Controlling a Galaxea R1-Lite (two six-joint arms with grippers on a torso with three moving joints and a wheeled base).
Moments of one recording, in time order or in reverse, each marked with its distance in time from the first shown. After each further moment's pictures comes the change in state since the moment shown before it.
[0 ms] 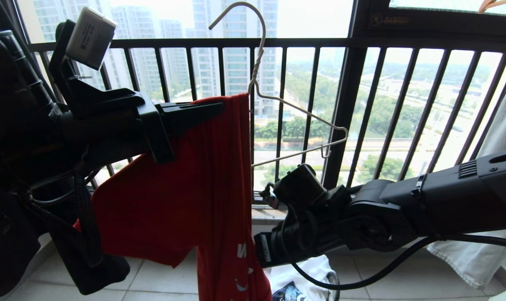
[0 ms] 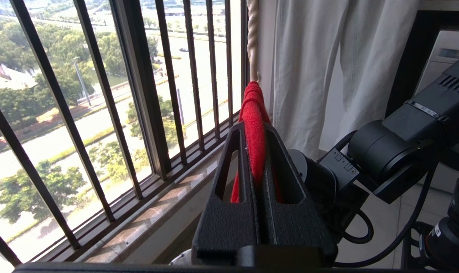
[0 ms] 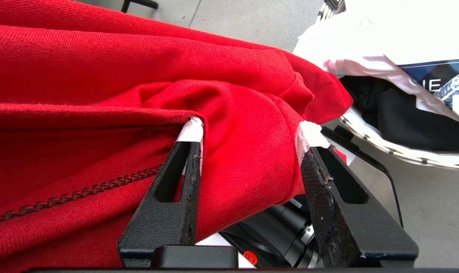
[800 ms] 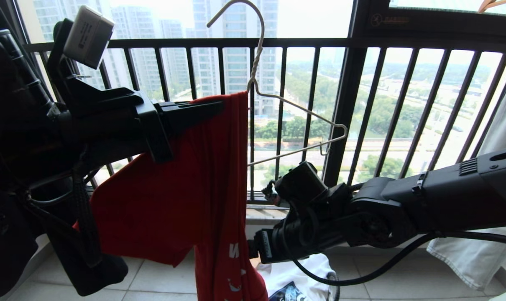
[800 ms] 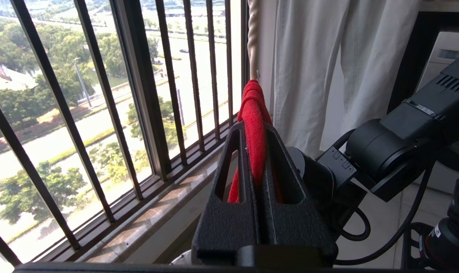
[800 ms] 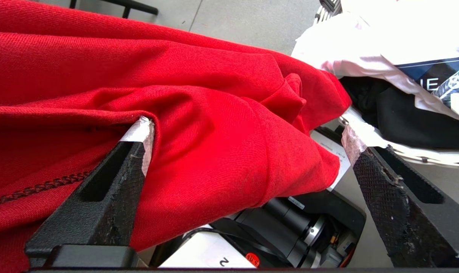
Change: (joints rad) left arm 0.000 -0.002 0.001 -0.001 0.000 0.000; right arm -0.007 0.000 -0.007 0.002 0.000 0.019
